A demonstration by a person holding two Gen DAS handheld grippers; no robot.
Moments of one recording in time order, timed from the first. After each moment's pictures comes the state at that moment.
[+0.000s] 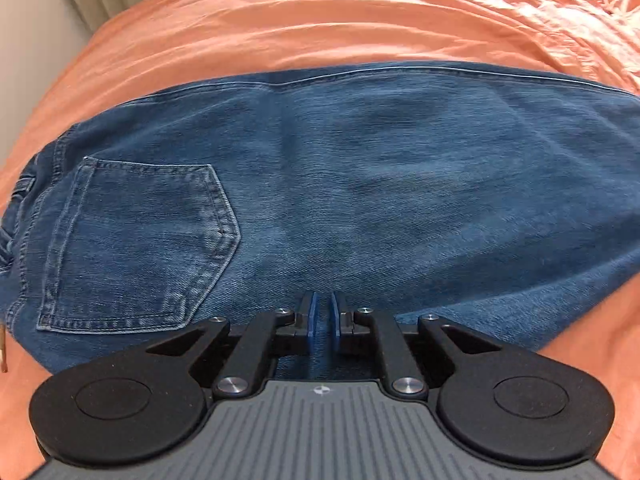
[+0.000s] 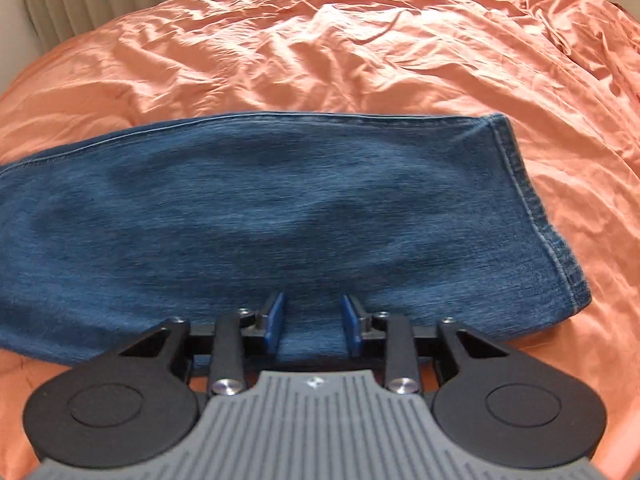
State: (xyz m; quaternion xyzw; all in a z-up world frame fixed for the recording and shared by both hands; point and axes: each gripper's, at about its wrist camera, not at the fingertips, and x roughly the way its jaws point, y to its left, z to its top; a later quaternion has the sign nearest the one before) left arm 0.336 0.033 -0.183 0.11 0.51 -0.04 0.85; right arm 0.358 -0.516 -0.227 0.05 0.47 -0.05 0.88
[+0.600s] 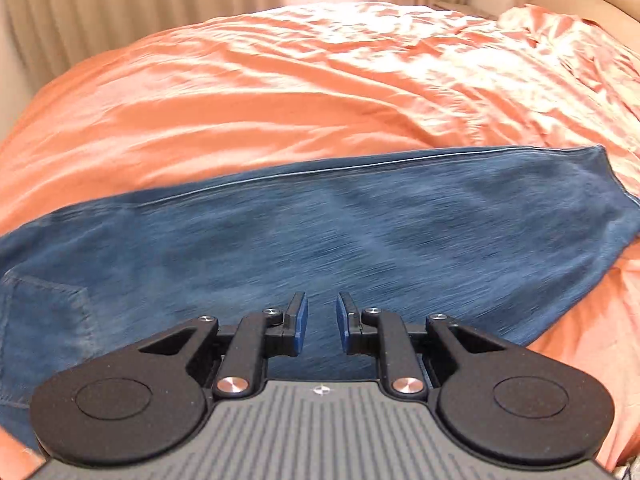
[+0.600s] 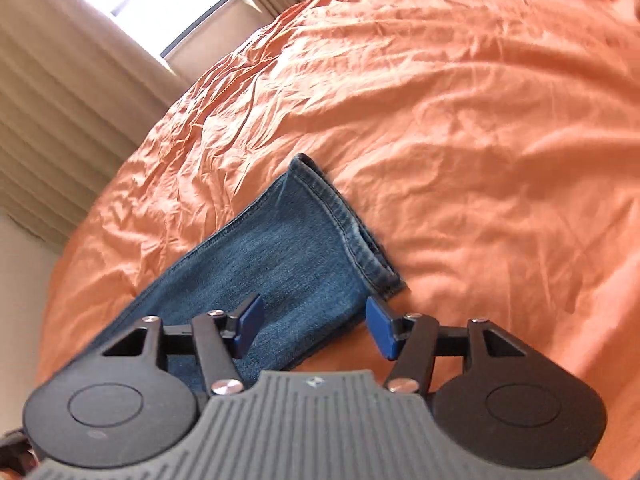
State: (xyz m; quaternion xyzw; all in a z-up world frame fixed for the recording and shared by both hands) left arm 0.341 -0.090 -0.132 0.09 0.45 -0.15 0.87; right arm 0.263 -0.678 -0.203 0.41 0.38 -0.07 0.82
